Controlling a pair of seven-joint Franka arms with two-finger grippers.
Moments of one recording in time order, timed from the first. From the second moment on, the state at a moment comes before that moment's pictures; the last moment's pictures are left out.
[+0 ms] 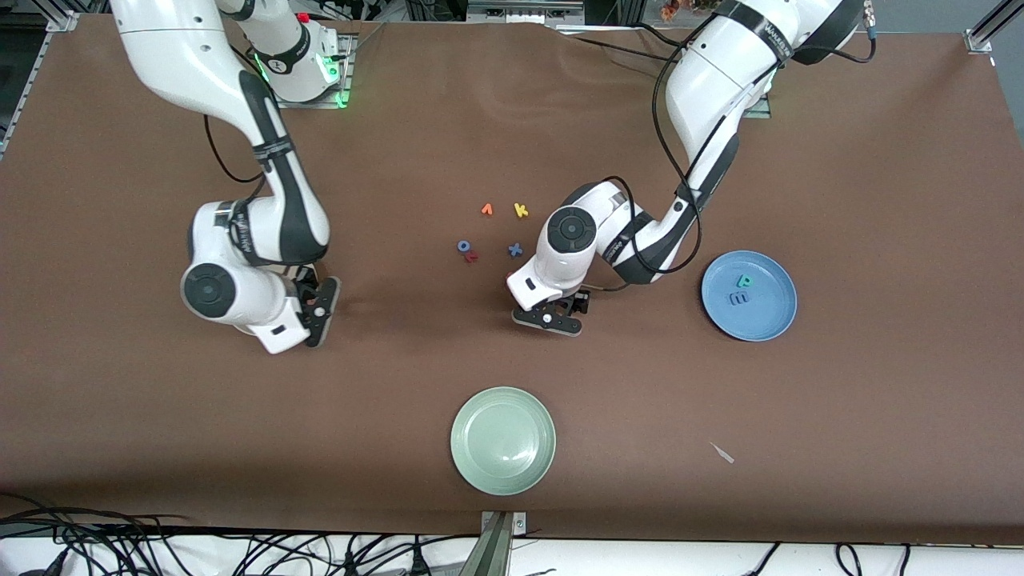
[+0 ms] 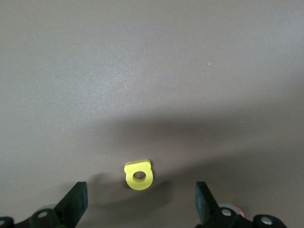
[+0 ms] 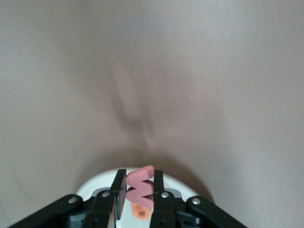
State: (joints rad) left arm -0.43 0.85 -0.28 -1.48 0.24 2.35 -0.57; right arm 0.39 0.60 -0.25 -1.71 0.17 2.05 -1.19
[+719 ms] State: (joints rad) left arm -0.43 0.86 -0.28 -1.48 0.25 2.35 -0.57; right arm 0.31 0.61 -0.25 -1.71 0.20 1.89 -1.05
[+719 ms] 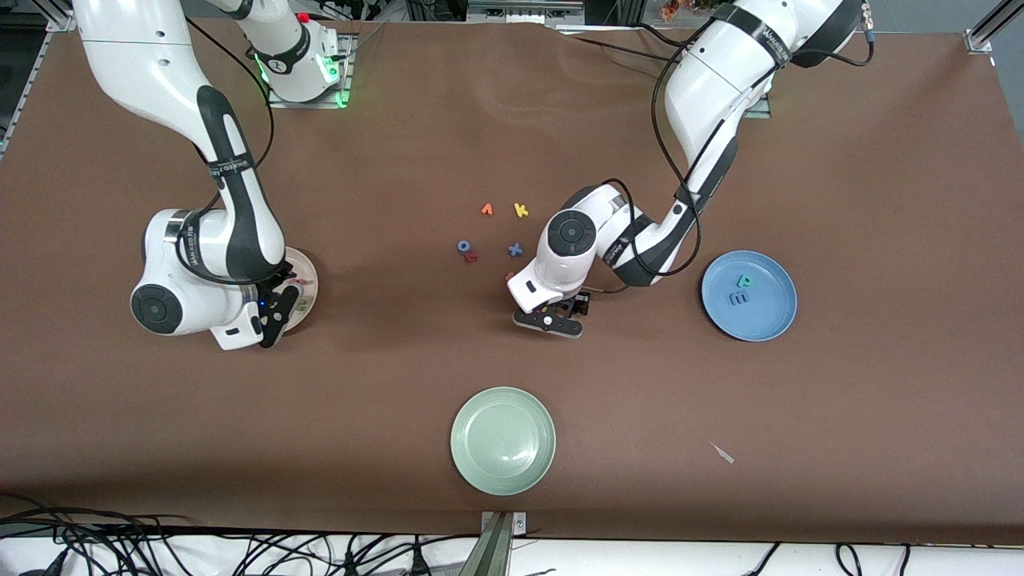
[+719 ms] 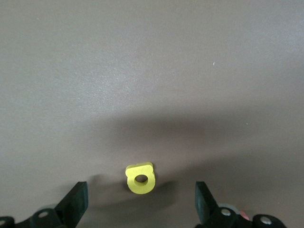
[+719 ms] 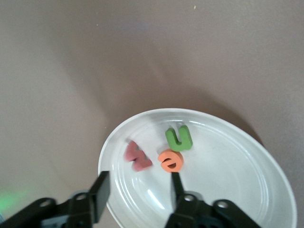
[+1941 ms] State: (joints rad) left arm -0.43 0.87 -0.28 -1.47 0.29 2.35 -0.57; right arm 0.47 0.59 -0.25 -1.44 0.21 1.59 -0.24
